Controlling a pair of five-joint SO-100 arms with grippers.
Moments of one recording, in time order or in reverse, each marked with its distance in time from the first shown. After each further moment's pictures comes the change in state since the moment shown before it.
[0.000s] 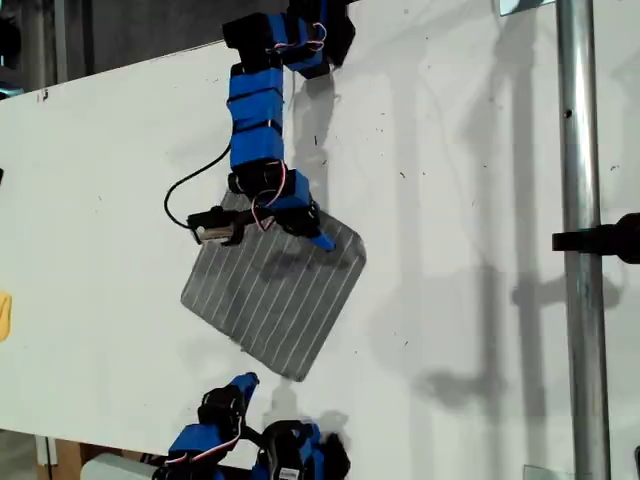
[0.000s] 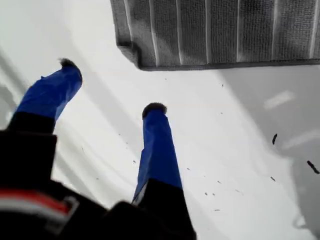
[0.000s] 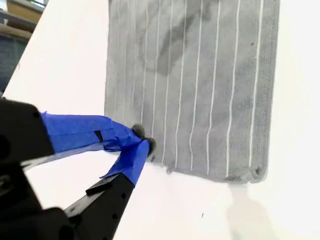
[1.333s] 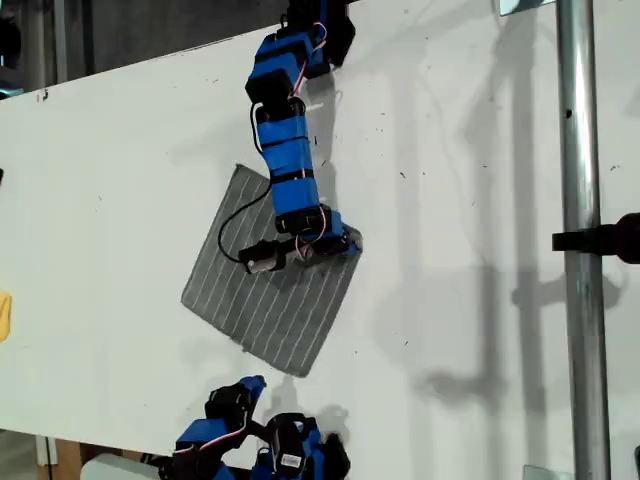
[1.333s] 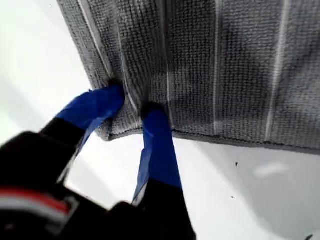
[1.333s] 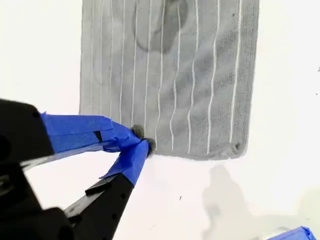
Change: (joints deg) arm 0 -0.4 1.0 6.4 -0.1 -3.3; arm 1 -0.4 -26.8 -4.5 -9.3 -2.0
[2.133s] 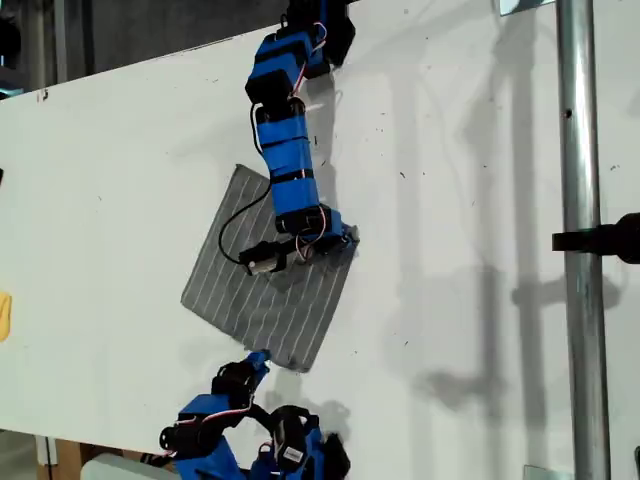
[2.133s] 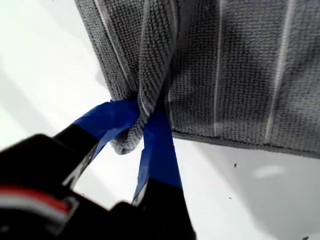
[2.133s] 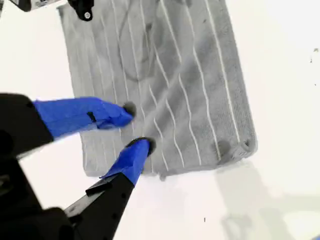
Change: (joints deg) arm 0 3.7 -13.5 -9.8 -0.9 10.8; arm 1 0.4 -0.1 0.1 1.5 -1.2
